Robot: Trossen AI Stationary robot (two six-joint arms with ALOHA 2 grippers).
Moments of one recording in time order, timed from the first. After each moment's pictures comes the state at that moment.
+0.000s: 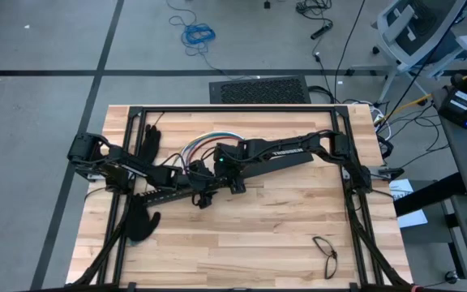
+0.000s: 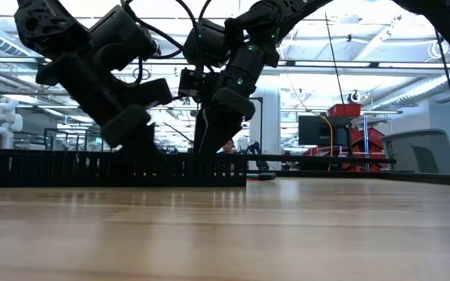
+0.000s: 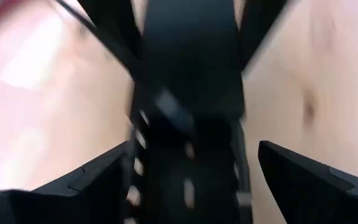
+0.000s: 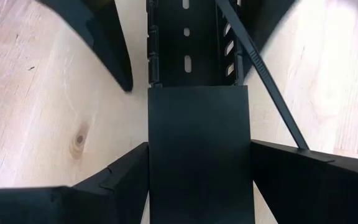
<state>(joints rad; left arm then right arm) -0.10 1.57 0.56 0.21 -0.27 -0.25 -0.10 2.17 1.63 -0.59 -0.13 -0.31</state>
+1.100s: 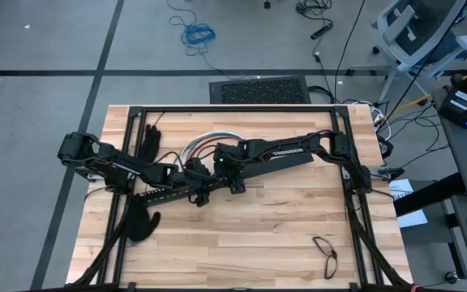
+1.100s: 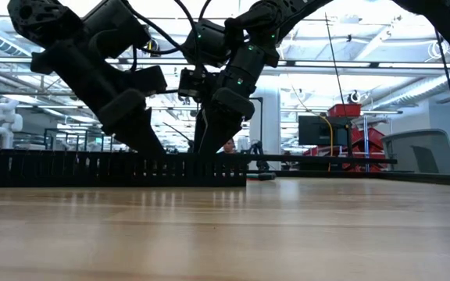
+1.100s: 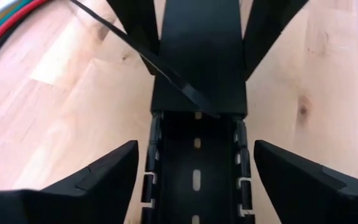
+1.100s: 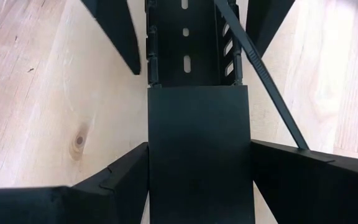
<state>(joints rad) -0.10 1.47 0.55 0.11 -0.28 -0.28 -0.10 2.17 1.63 -0.60 -0.13 -0.30</state>
